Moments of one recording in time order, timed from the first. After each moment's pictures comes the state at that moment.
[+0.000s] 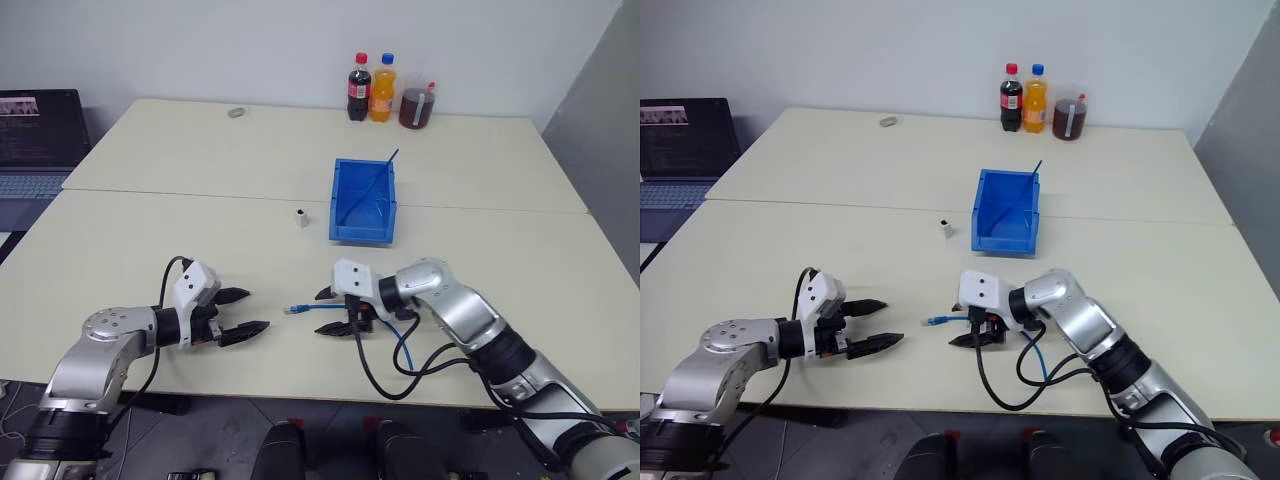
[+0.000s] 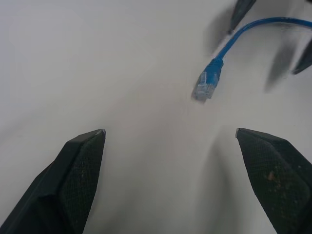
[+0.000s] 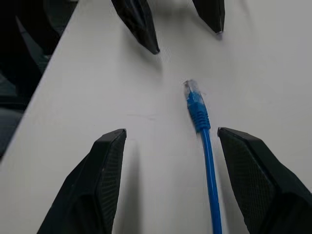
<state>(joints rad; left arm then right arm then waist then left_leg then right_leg) -0.18 0.76 0.05 0.02 -0.37 0.42 -1.07 -0.64 -0.39 0.49 -0.08 0.11 0.52 1.09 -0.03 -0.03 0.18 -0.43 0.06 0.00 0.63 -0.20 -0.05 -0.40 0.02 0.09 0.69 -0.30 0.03</state>
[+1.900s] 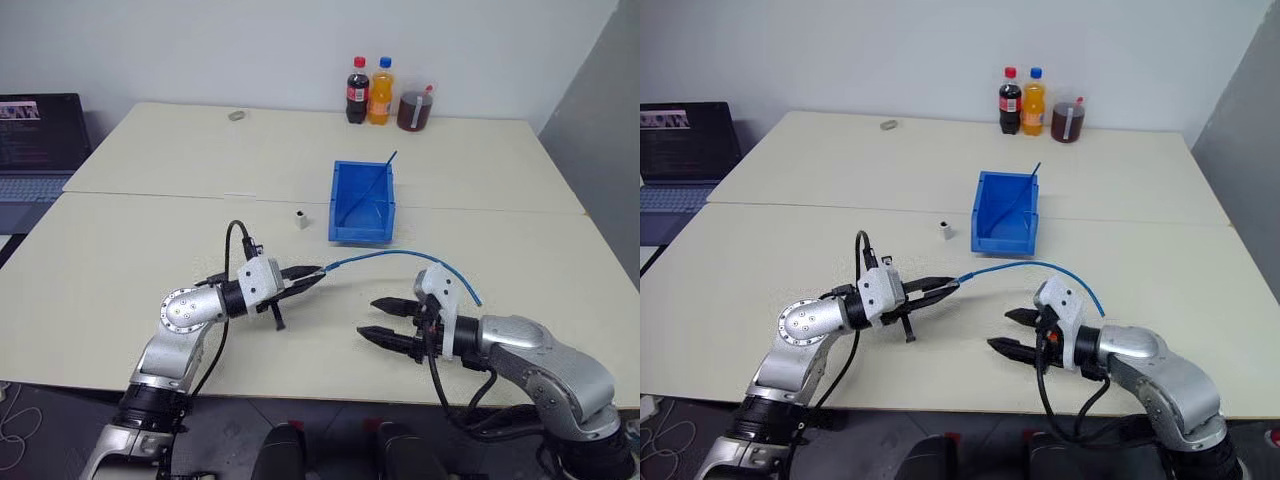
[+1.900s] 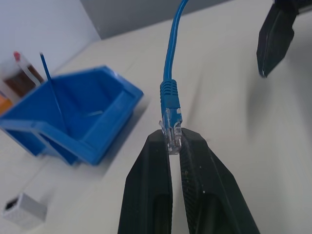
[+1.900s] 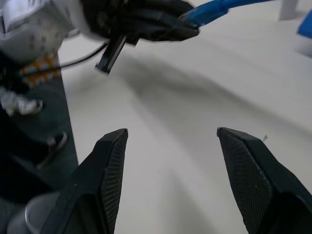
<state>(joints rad) -0.30 0.51 -0.08 0.05 -0.20 -0.25 -0.99 -0.16 -0.43 0.08 -0.61 0.55 0.94 0.68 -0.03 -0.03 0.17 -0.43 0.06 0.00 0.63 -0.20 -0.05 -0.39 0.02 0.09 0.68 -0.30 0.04</state>
